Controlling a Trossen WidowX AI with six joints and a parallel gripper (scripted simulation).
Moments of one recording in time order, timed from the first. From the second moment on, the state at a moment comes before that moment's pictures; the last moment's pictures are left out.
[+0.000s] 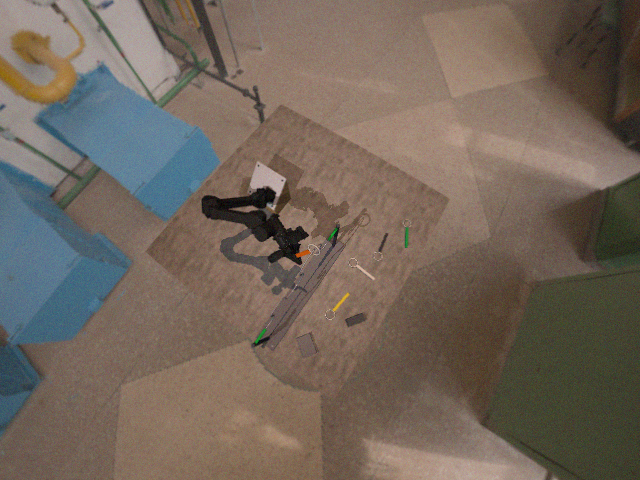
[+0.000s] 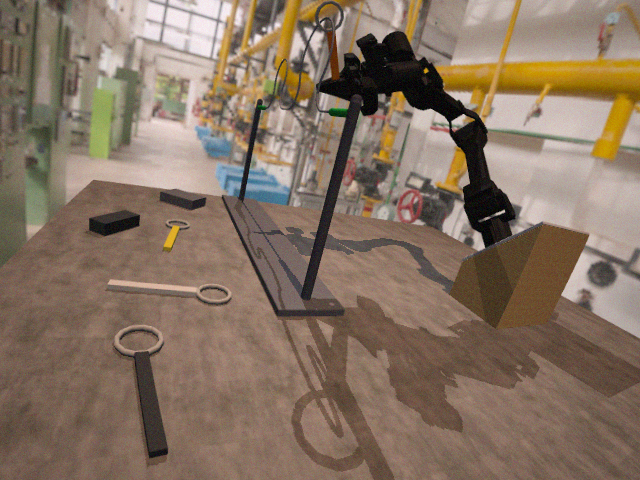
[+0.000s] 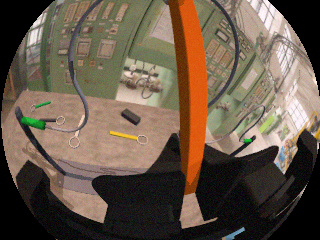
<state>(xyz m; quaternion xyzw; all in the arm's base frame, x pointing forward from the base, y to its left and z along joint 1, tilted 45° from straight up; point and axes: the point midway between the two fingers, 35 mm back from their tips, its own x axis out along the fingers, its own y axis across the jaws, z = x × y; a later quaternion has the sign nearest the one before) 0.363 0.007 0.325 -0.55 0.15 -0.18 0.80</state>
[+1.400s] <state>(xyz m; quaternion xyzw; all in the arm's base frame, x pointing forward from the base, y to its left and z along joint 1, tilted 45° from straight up) 0.362 0.003 0.336 -0.65 0.13 -0.21 0.72</state>
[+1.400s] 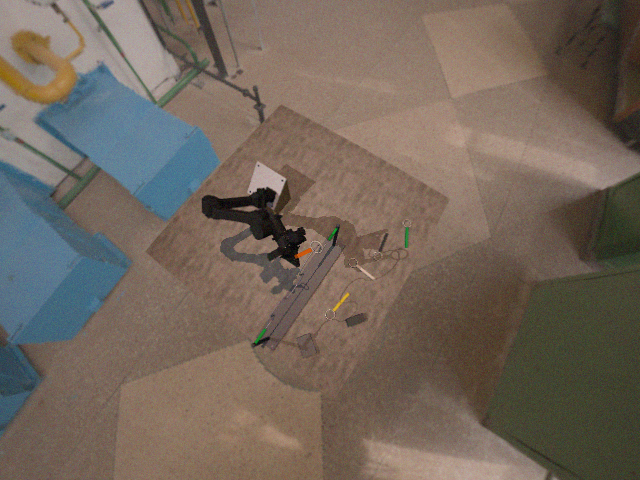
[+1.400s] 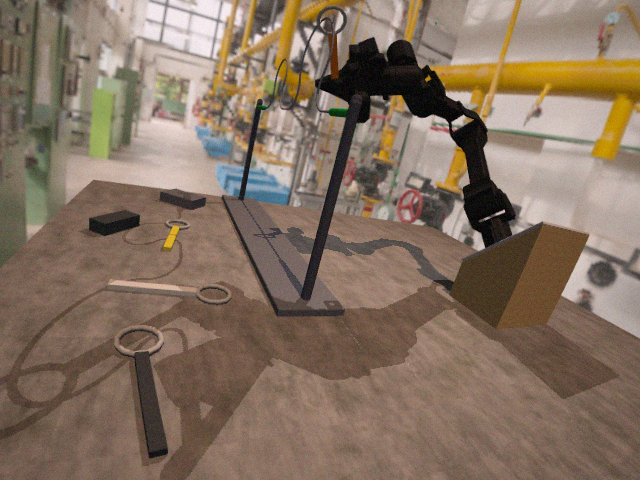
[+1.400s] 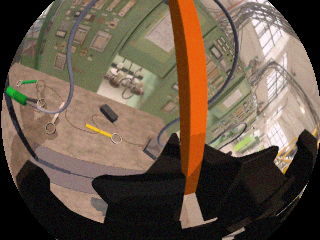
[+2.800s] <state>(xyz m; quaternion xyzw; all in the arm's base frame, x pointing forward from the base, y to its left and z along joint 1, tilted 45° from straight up) 0.362 0.003 0.346 -0.74 0.10 -0.22 0.63</state>
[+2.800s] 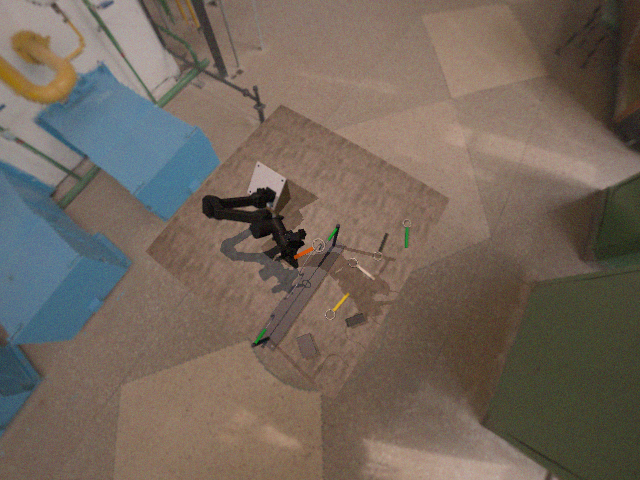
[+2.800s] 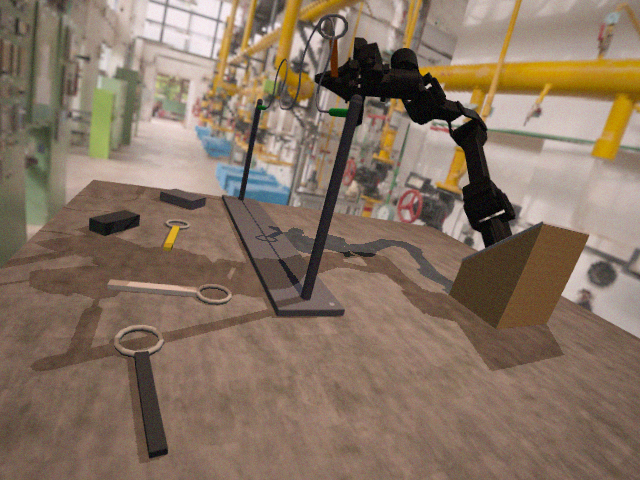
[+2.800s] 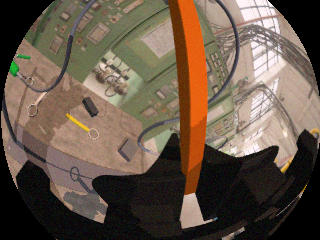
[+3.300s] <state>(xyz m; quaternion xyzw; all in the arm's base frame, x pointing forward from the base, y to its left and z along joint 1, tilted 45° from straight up) 0.362 0.004 0.350 -0.77 0.09 -0.23 0.59</state>
